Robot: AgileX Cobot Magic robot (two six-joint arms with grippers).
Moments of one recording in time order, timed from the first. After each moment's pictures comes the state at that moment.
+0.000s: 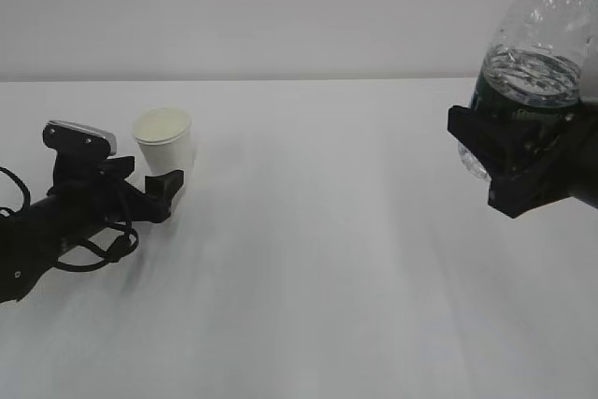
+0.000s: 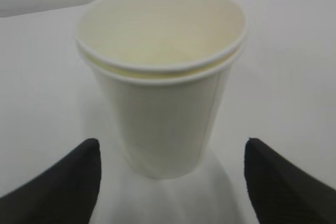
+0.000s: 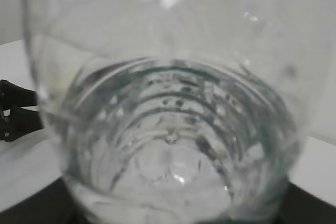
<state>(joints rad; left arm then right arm) -0.20 2.21 -0.77 0.17 -1.07 -0.06 0.25 1.24 -0.39 -0.41 -0.66 0.16</state>
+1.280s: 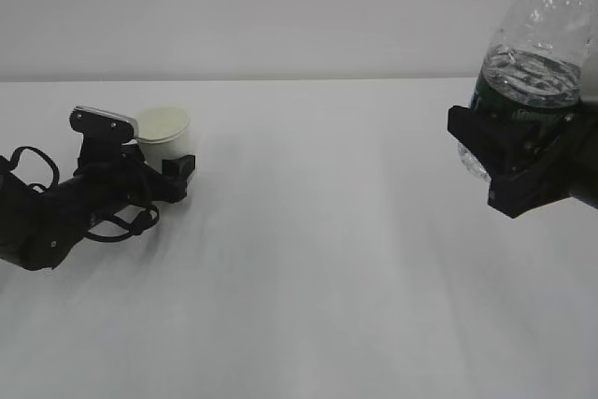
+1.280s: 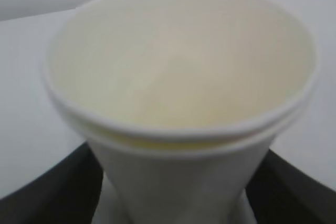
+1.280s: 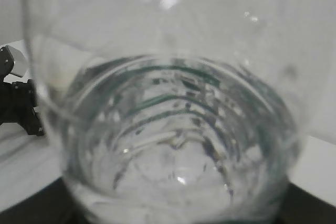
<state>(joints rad) -0.20 2.31 -0.96 0.17 -0.97 -0.06 0.25 1.24 -0.39 -0.41 -0.66 0.17</state>
